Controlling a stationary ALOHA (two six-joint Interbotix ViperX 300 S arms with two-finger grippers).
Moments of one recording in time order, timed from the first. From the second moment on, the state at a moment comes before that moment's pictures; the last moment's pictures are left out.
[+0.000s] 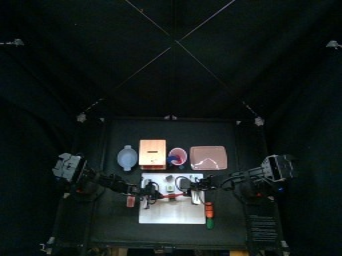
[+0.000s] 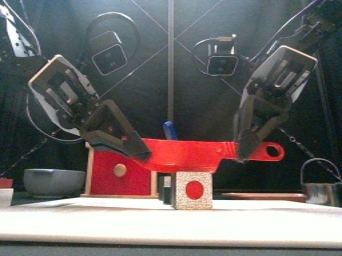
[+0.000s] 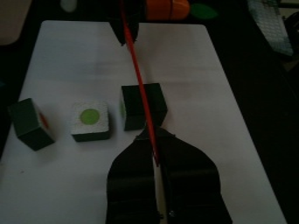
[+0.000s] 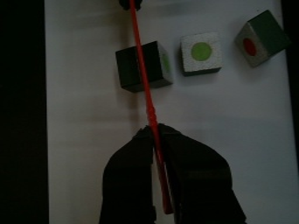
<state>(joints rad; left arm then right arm) -0.27 0.16 0.88 -0.19 -0.56 0.01 0.08 -0.05 0.77 0.19 0.16 0.02</state>
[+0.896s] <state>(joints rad) -0.29 0.28 0.85 -0.30 -0.54 0.01 0.10 0.05 0.77 0.21 0.13 0.02</state>
